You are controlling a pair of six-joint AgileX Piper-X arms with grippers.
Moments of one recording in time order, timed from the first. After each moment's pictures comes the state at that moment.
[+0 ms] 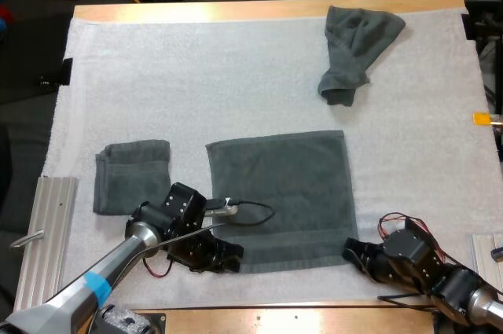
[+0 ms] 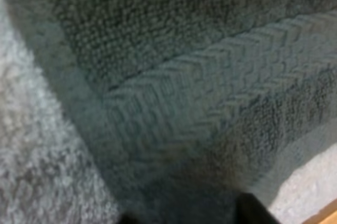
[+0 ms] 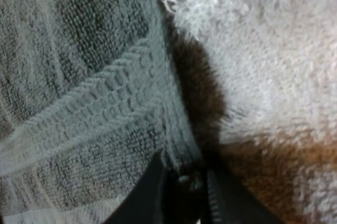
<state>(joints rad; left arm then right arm) -0.43 1.29 -0.44 0.76 0.58 -2.14 0.80 0.95 -0.09 0.11 -0.14 -0.60</state>
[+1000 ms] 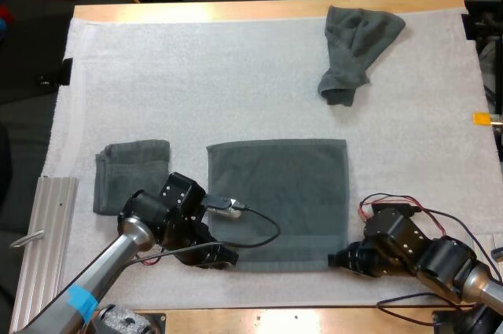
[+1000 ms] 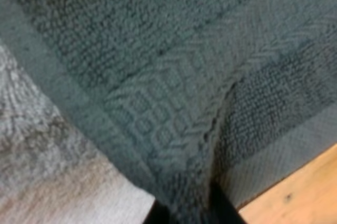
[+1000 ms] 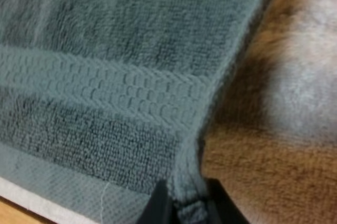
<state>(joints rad) -0.45 1.17 -0.59 1.07 0.44 -1.89 0.86 0.96 -0.43 0.64 -0.18 -1.09</state>
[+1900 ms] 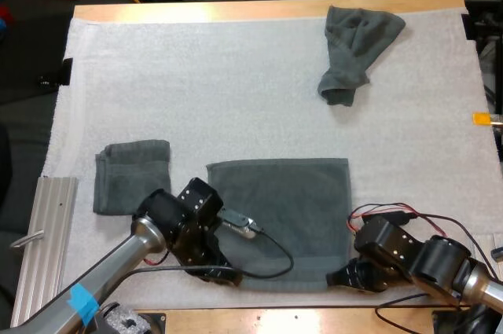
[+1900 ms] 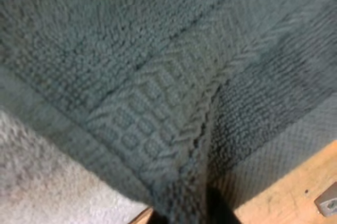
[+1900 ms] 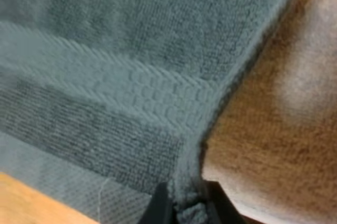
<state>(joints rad) -0.57 1.18 -0.67 1.21 0.41 -1.82 0.96 0.96 -0.55 0.89 -0.18 -1.07</state>
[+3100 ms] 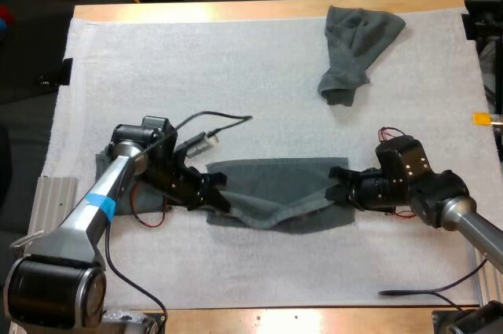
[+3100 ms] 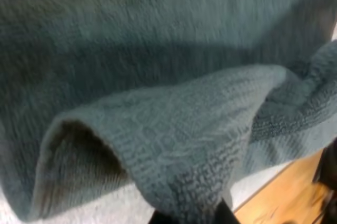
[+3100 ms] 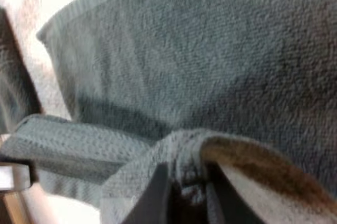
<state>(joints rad) -0.11 1.60 -0.91 1.12 0.80 -1.85 0.47 1.31 -0.65 0.47 -0.51 -0.96</state>
